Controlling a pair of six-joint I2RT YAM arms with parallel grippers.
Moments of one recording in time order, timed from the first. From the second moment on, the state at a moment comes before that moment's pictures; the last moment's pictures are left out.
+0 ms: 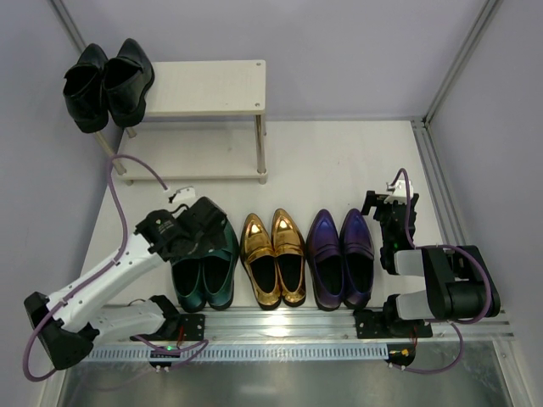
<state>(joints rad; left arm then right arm) -0.81 1.05 1.10 -1.22 -0.48 -1.00 0.03 1.38 0.20 1.06 0.15 -0.02</state>
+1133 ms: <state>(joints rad) -0.94 1.06 0.73 -1.22 -0.25 -1.15 0.03 1.38 0.20 1.06 0.15 -0.02</state>
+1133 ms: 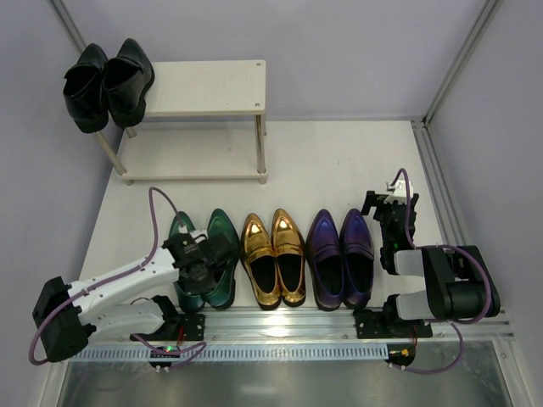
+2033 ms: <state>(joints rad) -1.13 1.35 1.82 -1.46 -0.36 -0.93 0.03 1.38 0.20 1.06 0.15 -0.02</state>
